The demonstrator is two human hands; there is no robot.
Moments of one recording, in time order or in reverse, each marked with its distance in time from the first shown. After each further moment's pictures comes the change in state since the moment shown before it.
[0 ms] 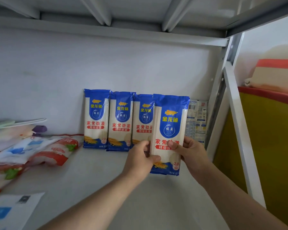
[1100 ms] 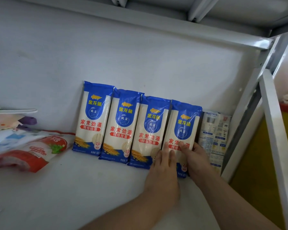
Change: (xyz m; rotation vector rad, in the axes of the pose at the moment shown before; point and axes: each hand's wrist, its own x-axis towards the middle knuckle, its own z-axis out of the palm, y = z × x) left_hand 0.059 -0.033 0.085 0.762 -0.070 0.214; right_hand 0.133 0.048 -0.011 -0.001 0.133 0.021
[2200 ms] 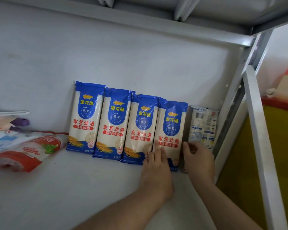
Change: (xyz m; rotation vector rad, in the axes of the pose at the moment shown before) left_hand -0.003 0.015 -0.002 0.147 -0.079 -0.122; right_hand -0.040 -0.005 -0.020 -0.656 0.370 -0.323
